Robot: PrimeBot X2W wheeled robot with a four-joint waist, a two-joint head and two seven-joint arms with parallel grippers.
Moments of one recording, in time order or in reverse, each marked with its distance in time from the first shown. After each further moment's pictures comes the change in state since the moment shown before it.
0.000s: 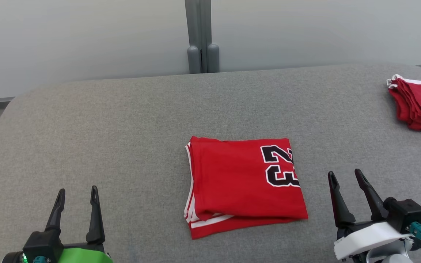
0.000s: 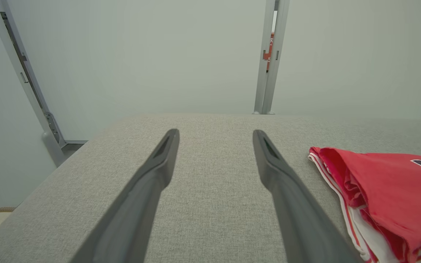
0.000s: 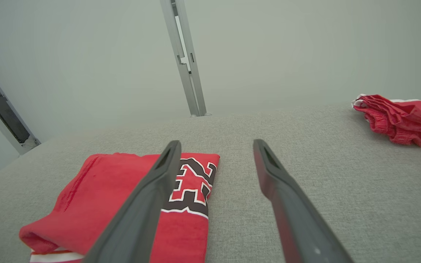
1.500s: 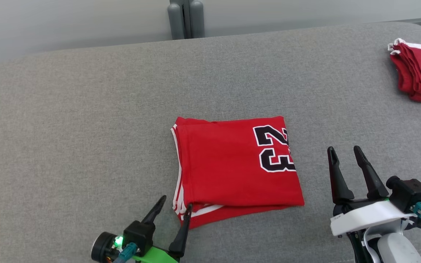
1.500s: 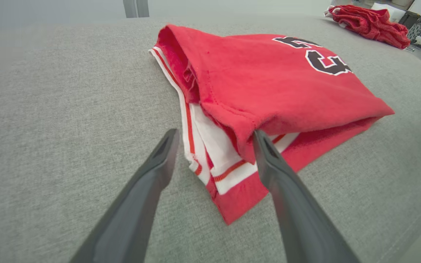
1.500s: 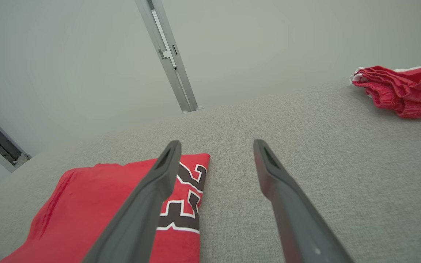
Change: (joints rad) left arm -0.129 0.000 -0.440 0.255 -0.043 -0.041 0.000; right arm -0.092 0.025 -0.002 -0.004 0.072 0.000 0.000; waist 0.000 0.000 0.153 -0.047
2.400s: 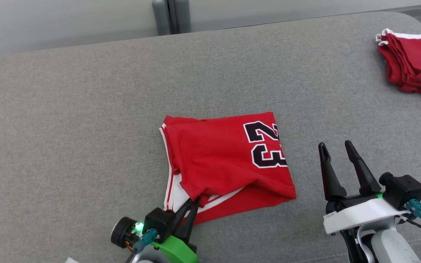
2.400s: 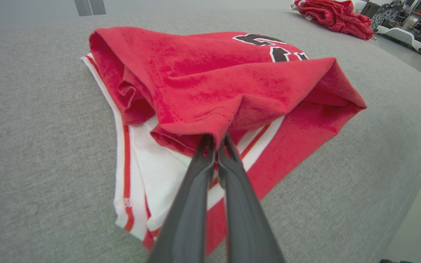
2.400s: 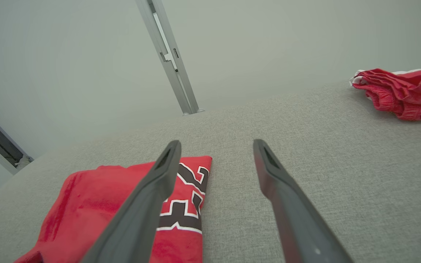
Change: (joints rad) left arm -0.110 -0.011 -0.120 0.096 -0.051 -0.007 0.000; right arm -0.013 0.002 0.037 -0.028 0.001 0.000 0.000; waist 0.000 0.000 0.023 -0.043
